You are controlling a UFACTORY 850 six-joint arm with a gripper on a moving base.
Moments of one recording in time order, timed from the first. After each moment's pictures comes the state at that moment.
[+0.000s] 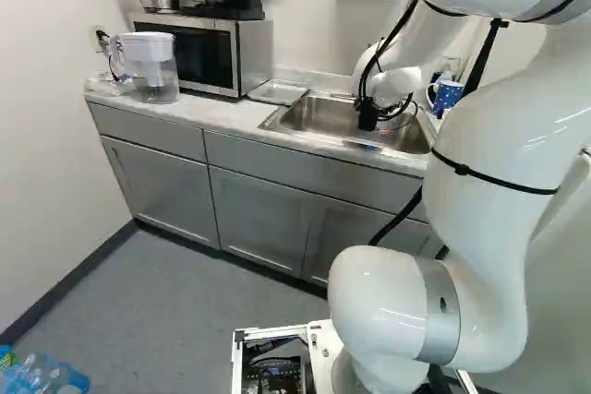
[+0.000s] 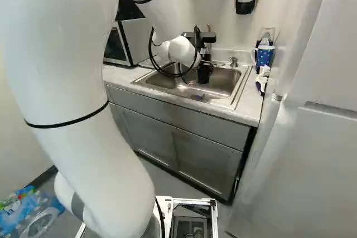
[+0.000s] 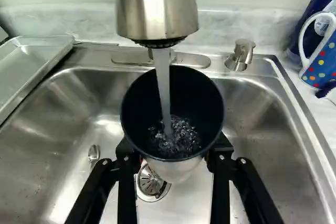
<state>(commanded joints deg) -19.1 -8.5 -51.6 0.0 14.4 0.0</state>
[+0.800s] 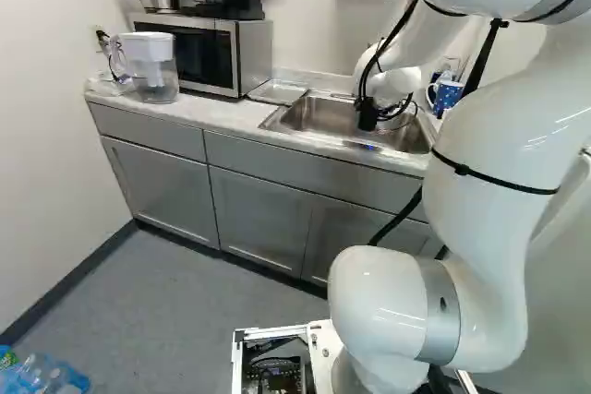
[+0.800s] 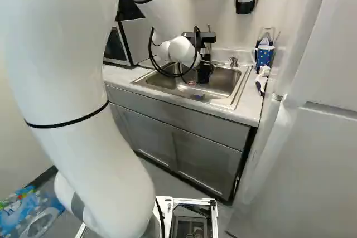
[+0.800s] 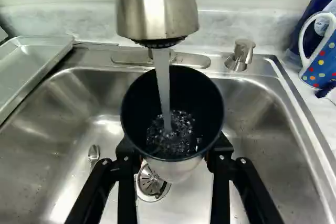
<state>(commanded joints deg) -19.1 -8.5 -51.6 0.0 14.4 0.0</state>
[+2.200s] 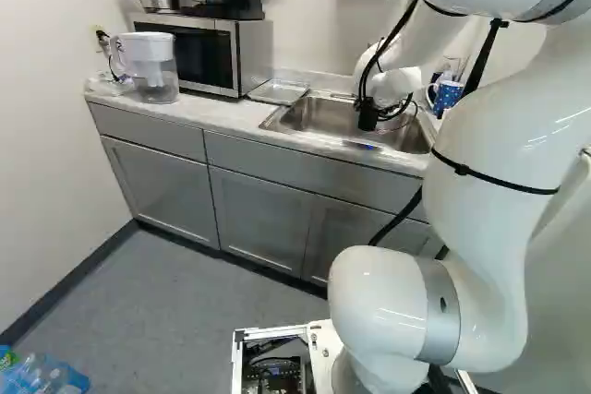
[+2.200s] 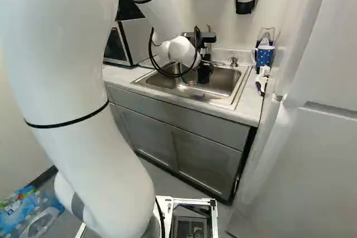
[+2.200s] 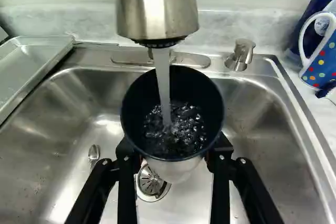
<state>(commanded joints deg) -19.1 -8.5 -51.6 0.0 14.4 0.0</state>
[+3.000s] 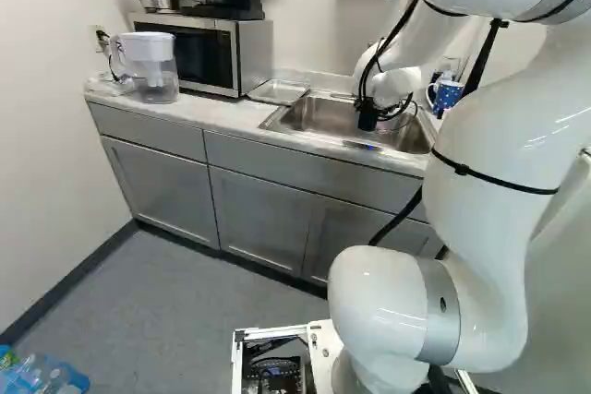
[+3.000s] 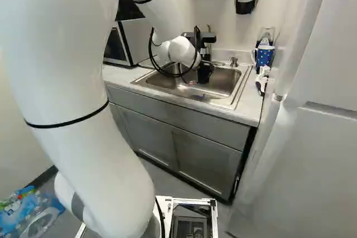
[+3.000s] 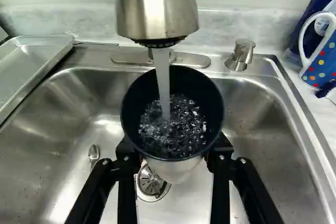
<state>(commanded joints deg) -19.1 -8.5 -51.6 0.0 14.4 0.0</state>
